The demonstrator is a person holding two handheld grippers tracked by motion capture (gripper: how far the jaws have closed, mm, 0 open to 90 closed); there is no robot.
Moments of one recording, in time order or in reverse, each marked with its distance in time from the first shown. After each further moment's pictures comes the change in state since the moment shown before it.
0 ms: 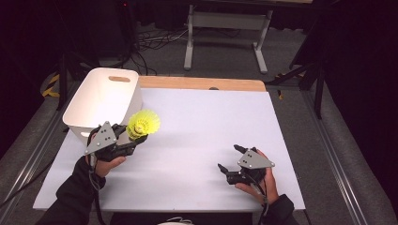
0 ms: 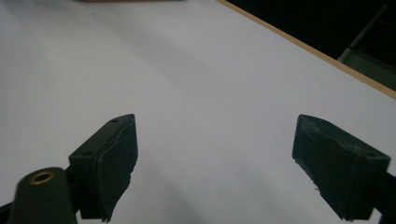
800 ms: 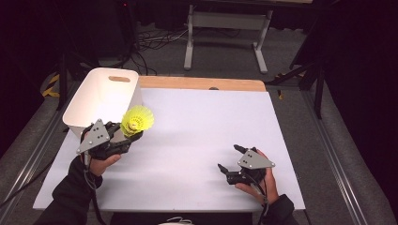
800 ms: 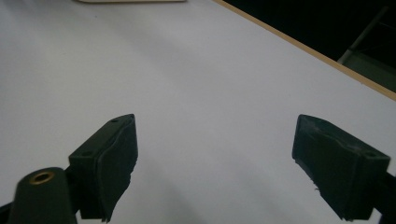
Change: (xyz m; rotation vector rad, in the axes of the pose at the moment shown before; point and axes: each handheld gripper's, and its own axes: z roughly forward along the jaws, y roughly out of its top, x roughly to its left) left arm 0.006 0.005 -0.012 -0.034 0.027 -0.011; right arm 0.001 0.001 -0.001 -0.006 0.004 0.000
